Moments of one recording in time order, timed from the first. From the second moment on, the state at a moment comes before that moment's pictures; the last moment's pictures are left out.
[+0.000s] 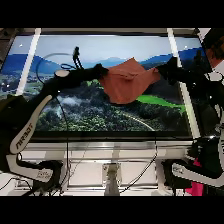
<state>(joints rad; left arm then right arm) -0.28 -1.58 1.33 0.21 -0.64 -0.95 -0.16 -1.31 1.09 -0.39 0.90 1.40</state>
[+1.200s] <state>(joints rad) -0.23 -1.69 1.53 1.19 -1.14 -1.37 0.12 -1.31 0.88 -1.02 0.96 1.74</state>
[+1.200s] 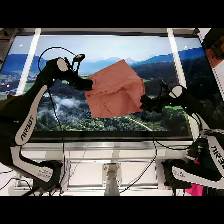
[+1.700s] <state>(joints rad) -0.21 -1.58 1.40 1.15 -1.12 -1.37 -0.05 -1.31 0.83 -1.02 0.85 1.70</state>
